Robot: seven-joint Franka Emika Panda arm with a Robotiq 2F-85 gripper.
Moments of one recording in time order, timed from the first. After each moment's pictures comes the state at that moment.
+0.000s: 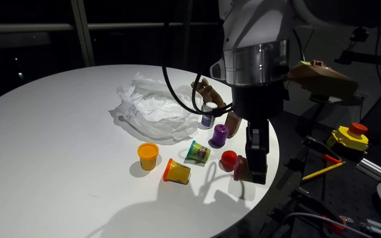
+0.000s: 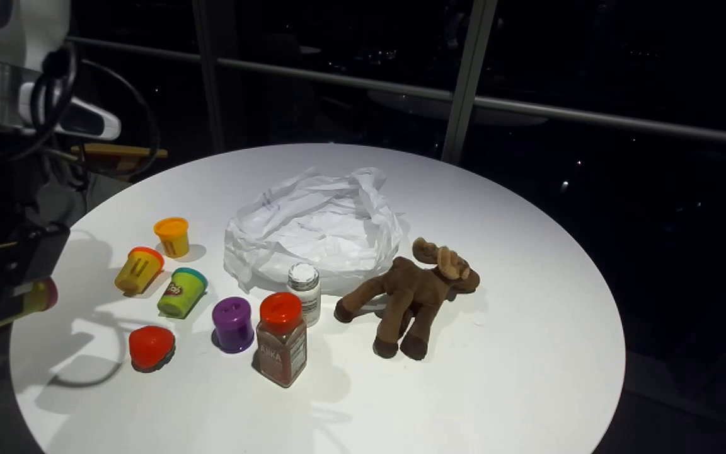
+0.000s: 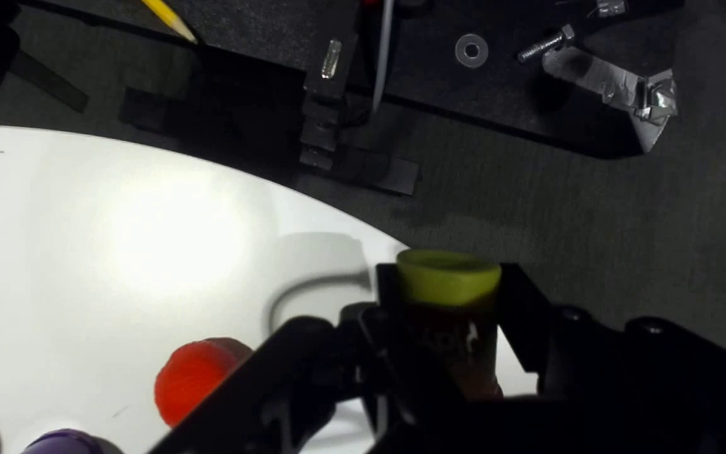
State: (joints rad) arm 0.26 0.10 0.25 -2.56 0.17 2.32 0.07
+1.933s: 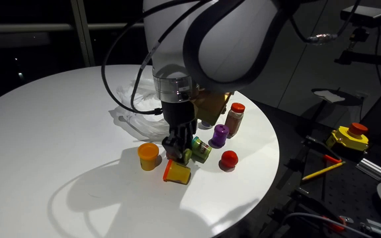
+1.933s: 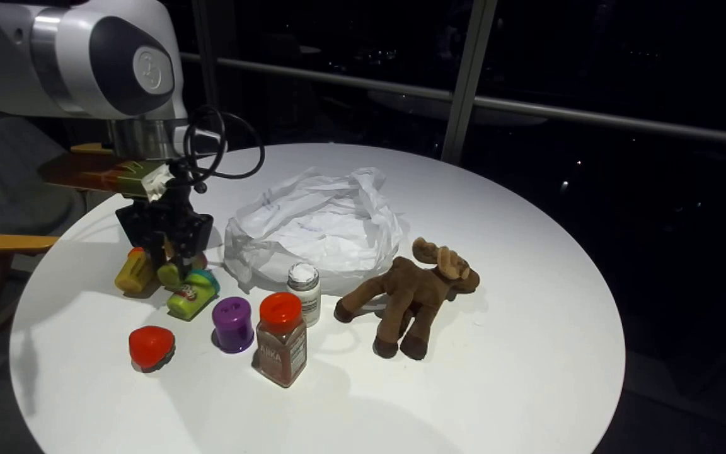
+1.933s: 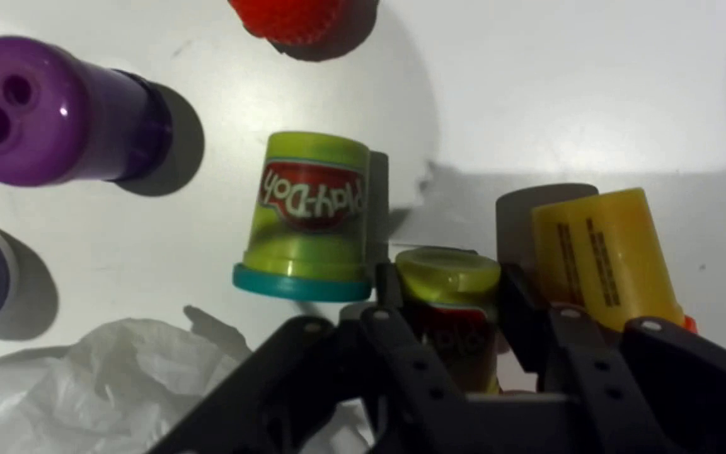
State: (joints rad) arm 0.31 0.53 0.09 -2.15 -0.18 2.50 0.28
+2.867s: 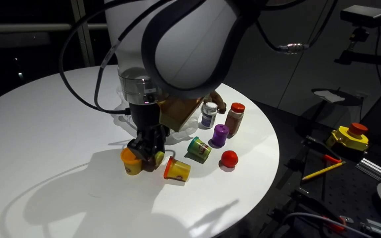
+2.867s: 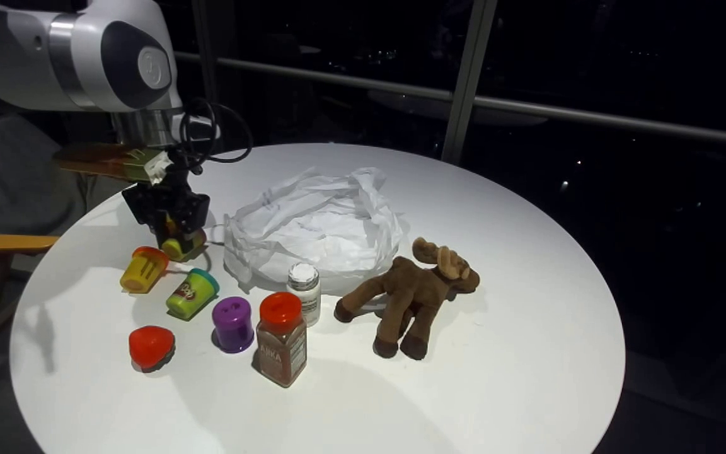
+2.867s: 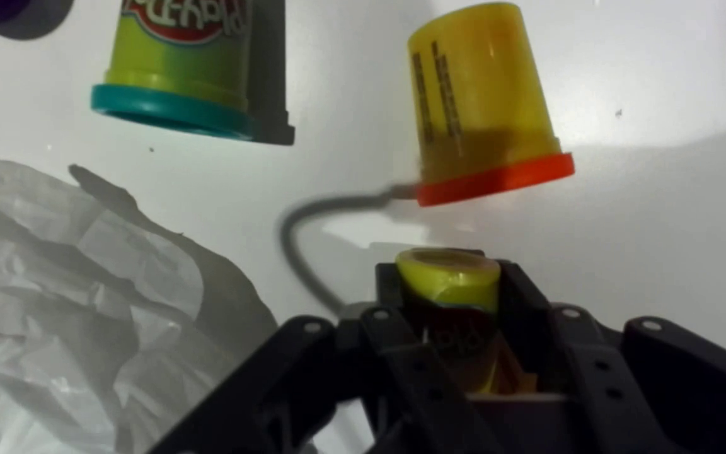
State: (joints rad) arm 0.38 0.64 0.09 -1.97 -0.18 2.50 0.33
